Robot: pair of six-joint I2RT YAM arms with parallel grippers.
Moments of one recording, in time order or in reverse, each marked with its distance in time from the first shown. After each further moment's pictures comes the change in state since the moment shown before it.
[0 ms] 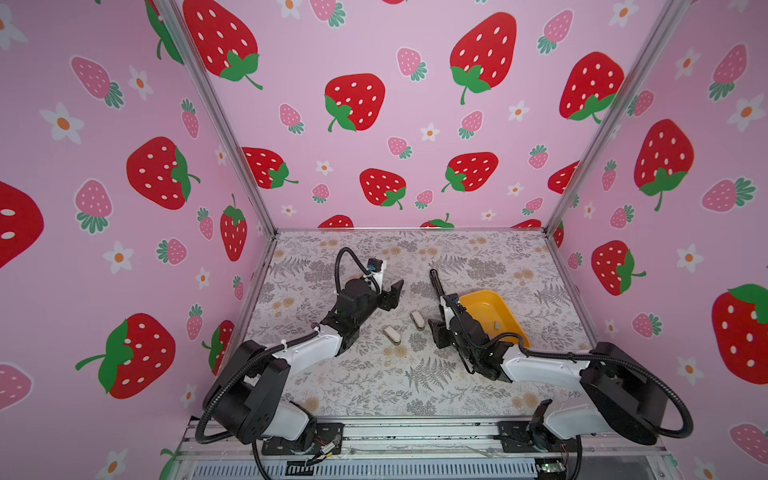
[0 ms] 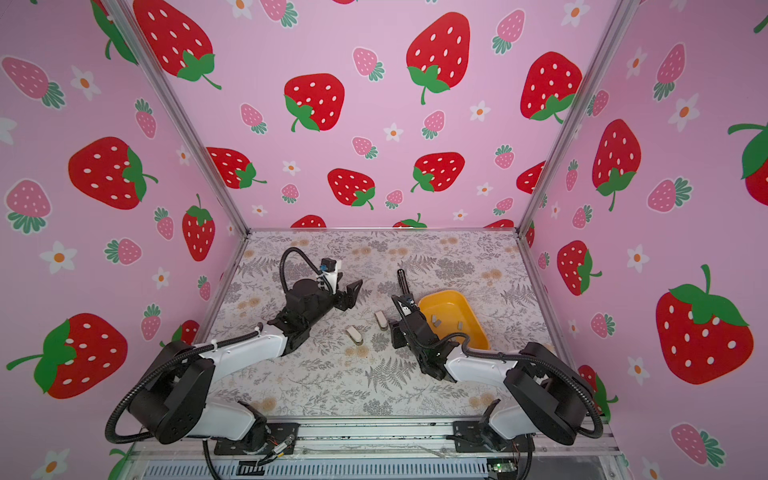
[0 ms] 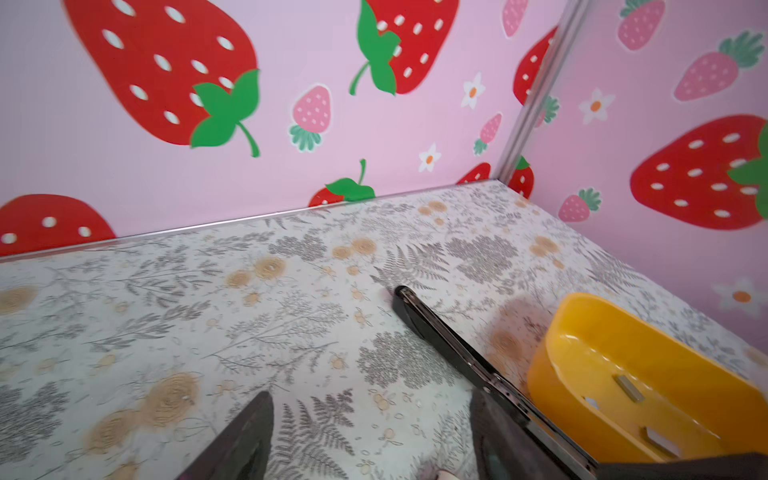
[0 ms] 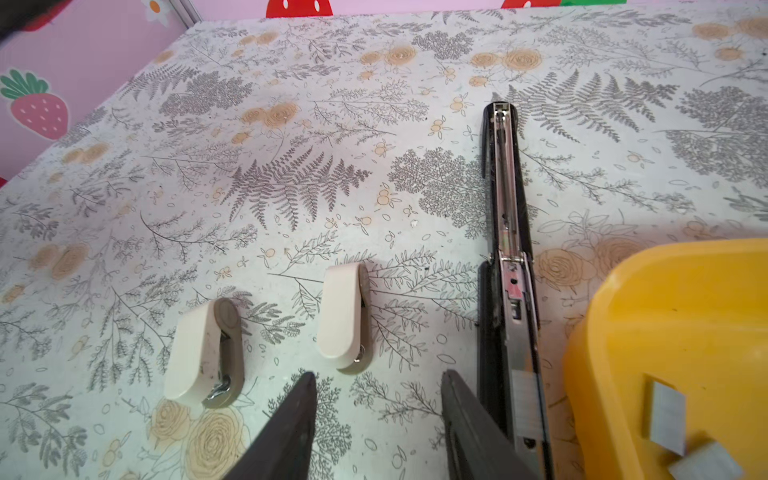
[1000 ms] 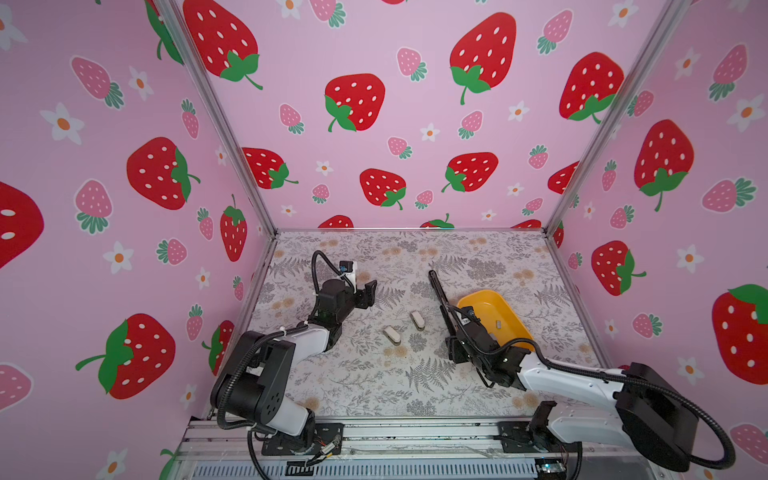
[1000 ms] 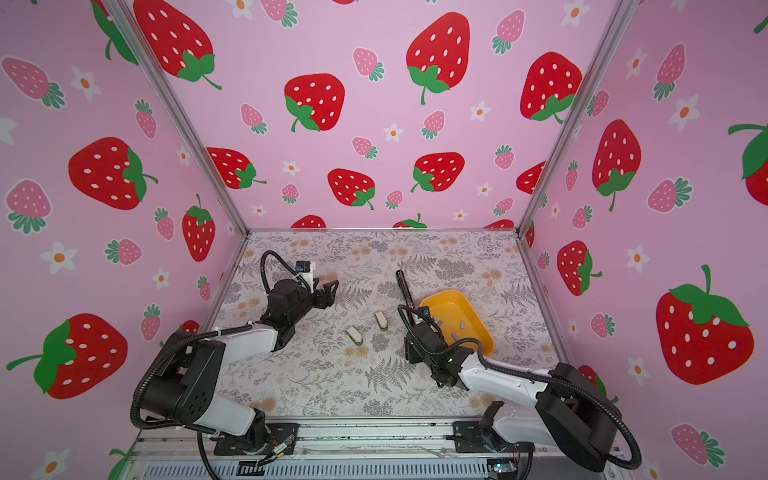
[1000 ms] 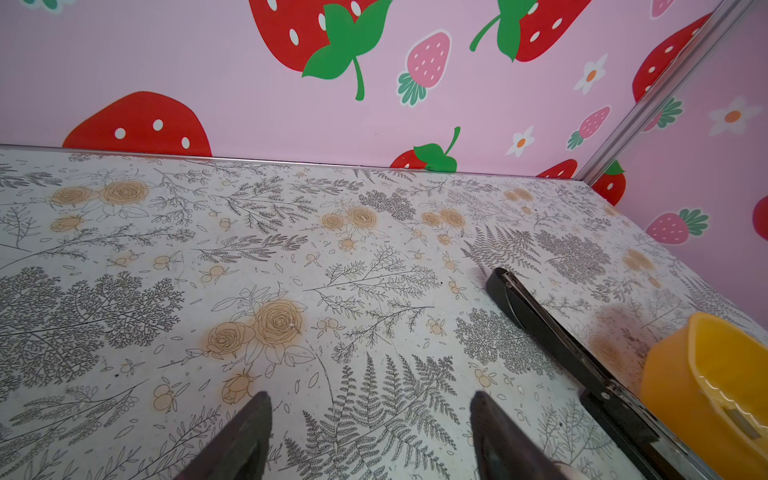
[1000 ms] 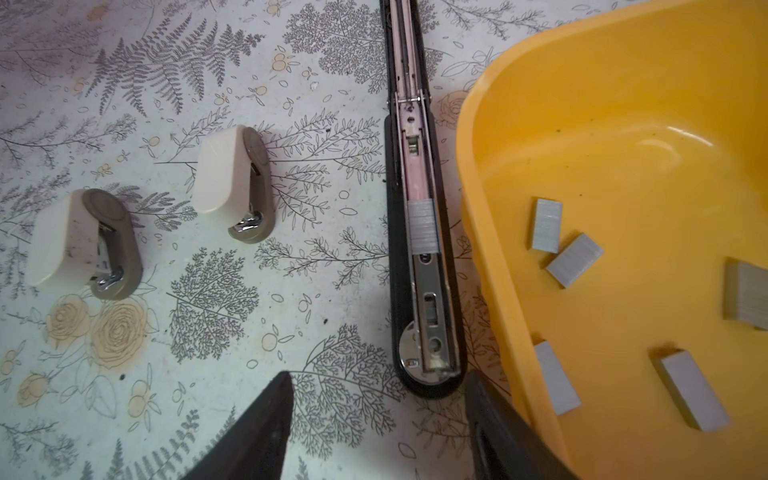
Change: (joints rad) left arm 0.182 0.100 -0.069 0.061 0.098 -0.050; right arm 0.000 -0.190 -0.051 -0.421 0.047 0.137
